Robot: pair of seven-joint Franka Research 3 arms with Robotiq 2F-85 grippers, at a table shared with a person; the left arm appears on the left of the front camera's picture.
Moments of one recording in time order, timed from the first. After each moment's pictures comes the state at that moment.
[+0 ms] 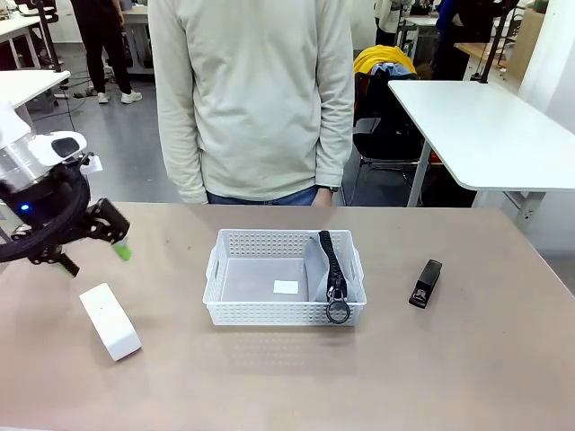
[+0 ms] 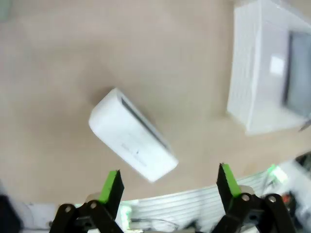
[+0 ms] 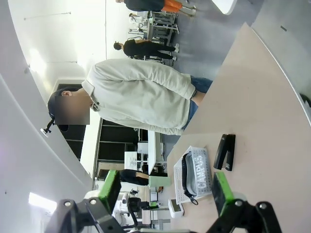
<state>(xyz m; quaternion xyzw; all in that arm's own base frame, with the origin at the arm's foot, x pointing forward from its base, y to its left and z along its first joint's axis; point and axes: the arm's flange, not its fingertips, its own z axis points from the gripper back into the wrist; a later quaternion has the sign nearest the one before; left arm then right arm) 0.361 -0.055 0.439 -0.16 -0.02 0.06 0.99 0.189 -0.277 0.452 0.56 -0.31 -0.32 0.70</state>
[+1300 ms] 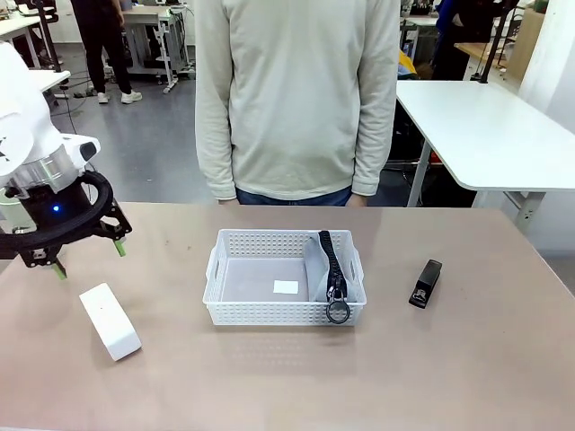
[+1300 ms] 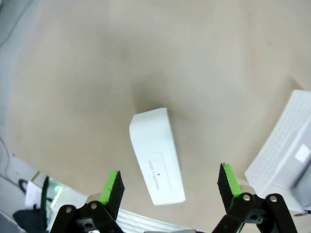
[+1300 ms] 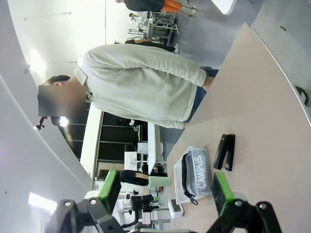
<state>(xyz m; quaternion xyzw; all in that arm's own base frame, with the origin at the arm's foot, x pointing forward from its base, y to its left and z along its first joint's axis) 0.367 -0.068 0.427 -0.04 -0.04 0.27 0.96 0.189 -0.277 0.451 0.56 -0.31 -0.32 0.70</state>
